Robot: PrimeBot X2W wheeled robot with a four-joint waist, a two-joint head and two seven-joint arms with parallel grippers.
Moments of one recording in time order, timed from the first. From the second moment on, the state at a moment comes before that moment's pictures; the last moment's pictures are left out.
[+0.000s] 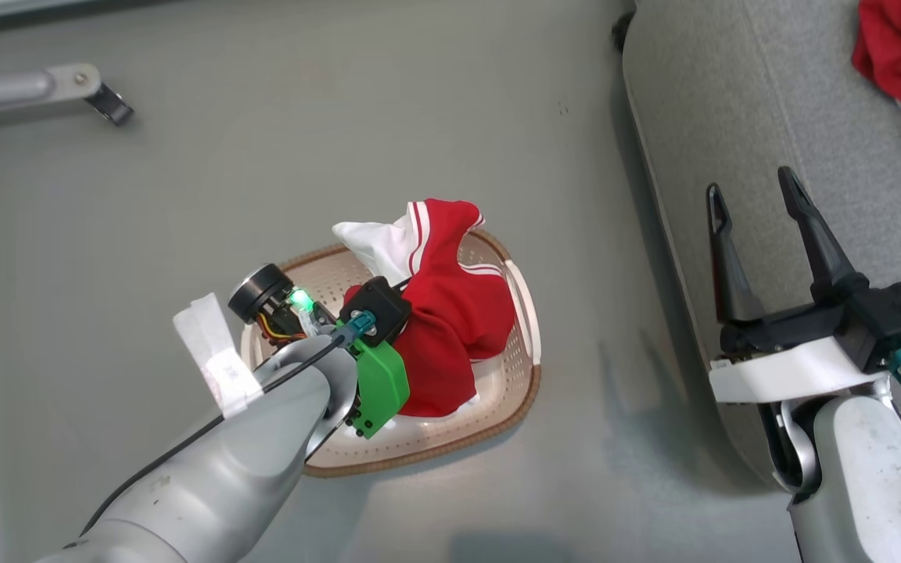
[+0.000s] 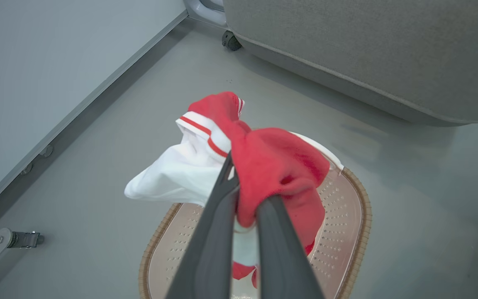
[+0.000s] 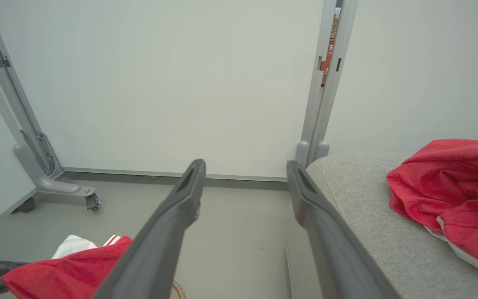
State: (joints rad) left arm -0.84 0.14 -1.13 0.95 -0.48 -0.11 -0.26; right arm -0.27 -0.05 0.00 -0.01 0.06 0.13 -0.26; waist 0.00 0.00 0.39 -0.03
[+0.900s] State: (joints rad) left arm -0.77 0.13 -0.84 0.53 -0.44 -0.07 -0.26; right arm -0.16 -0.05 0.01 0.02 0.10 0.13 -0.26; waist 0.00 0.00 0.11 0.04
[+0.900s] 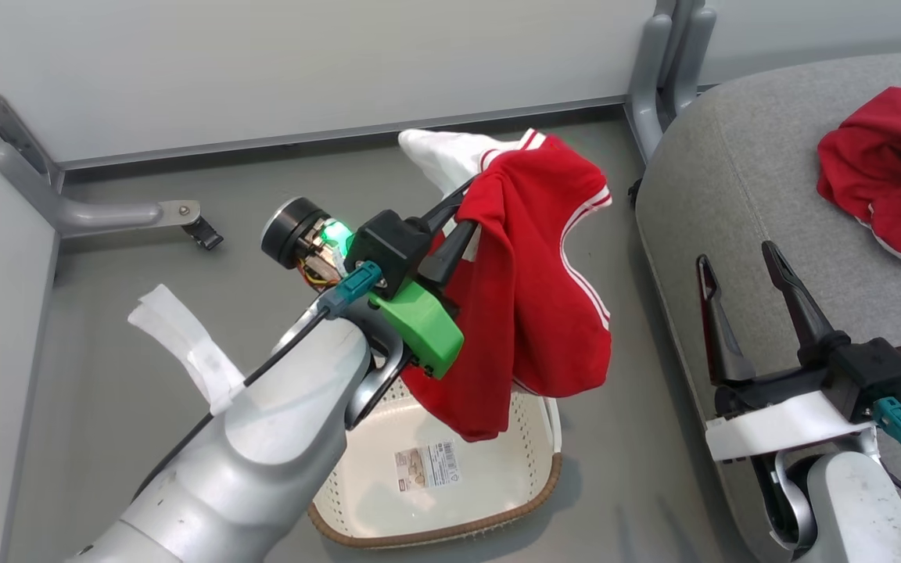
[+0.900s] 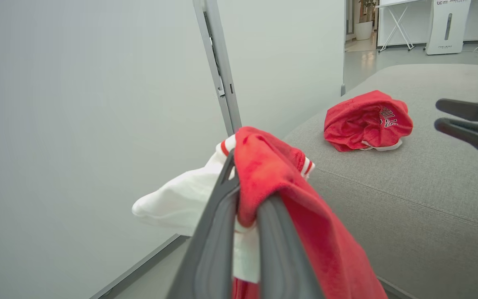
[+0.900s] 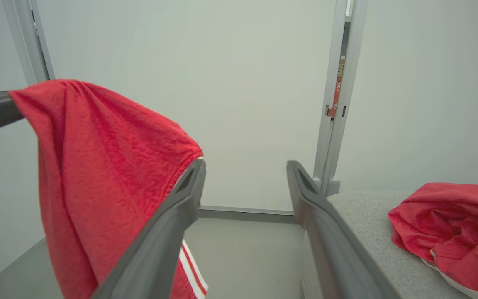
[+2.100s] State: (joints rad) left arm -0.88 0.07 -0.89 0.52 -0.44 -0.05 -0.25; right arm -0.31 -0.05 0.31 0.07 0.08 0.13 -0.26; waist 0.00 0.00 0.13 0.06
